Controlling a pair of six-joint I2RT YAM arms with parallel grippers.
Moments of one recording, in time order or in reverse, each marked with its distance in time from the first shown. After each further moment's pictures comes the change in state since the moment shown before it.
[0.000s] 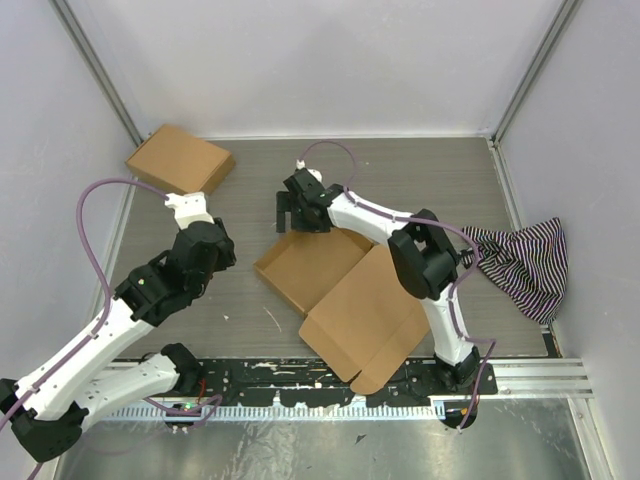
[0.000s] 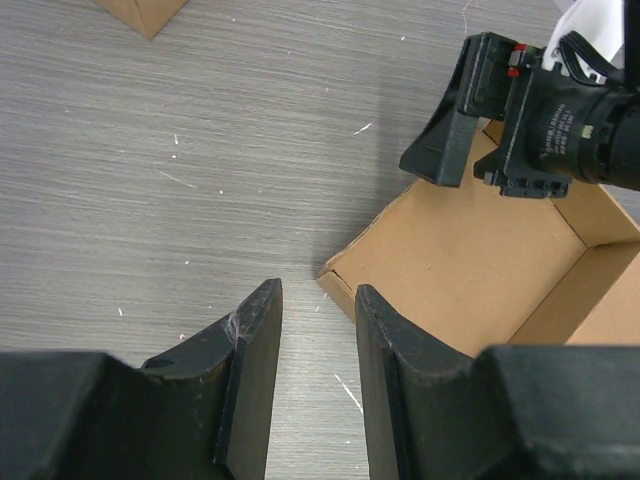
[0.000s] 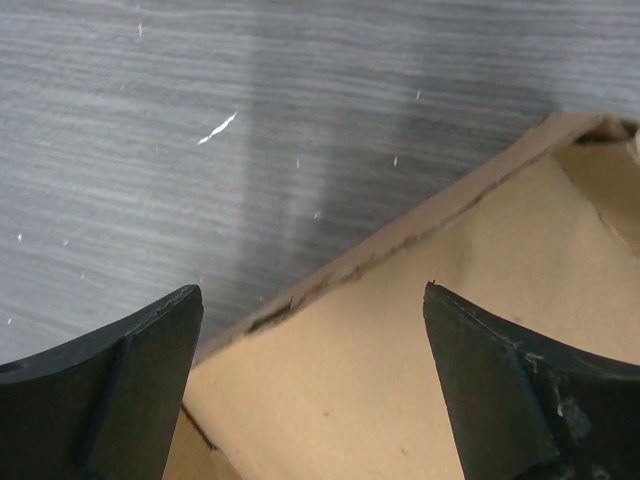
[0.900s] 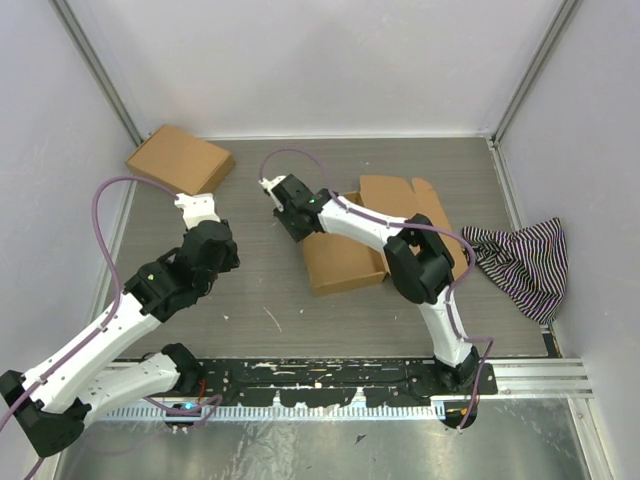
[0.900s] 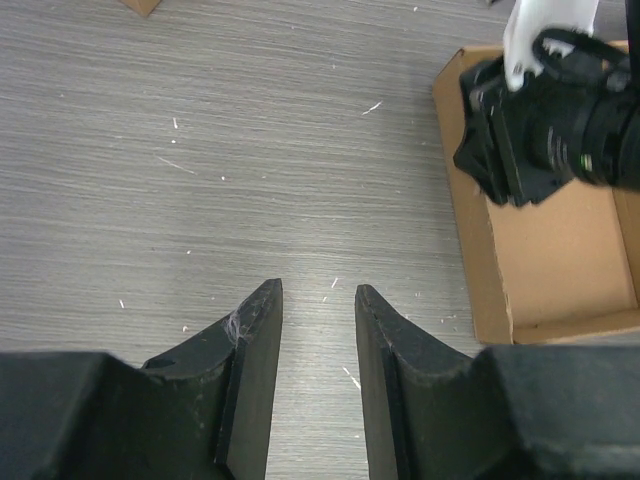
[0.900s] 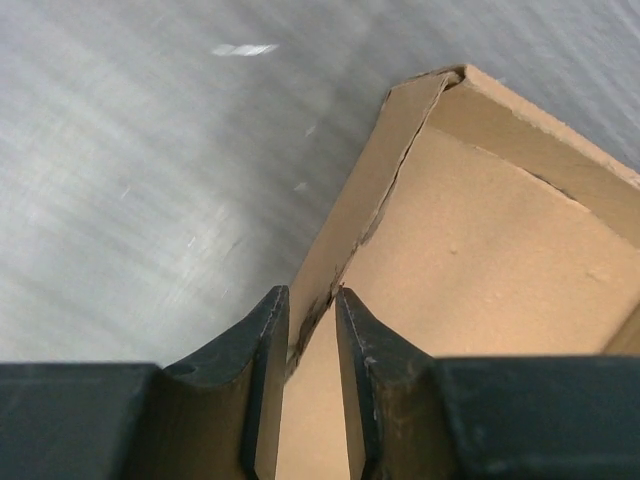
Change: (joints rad) left arm 0.000 0.042 -0.015 -0.002 0.011 0.000; right arm 0.047 0.056 0.085 -0.060 0.082 -0.554
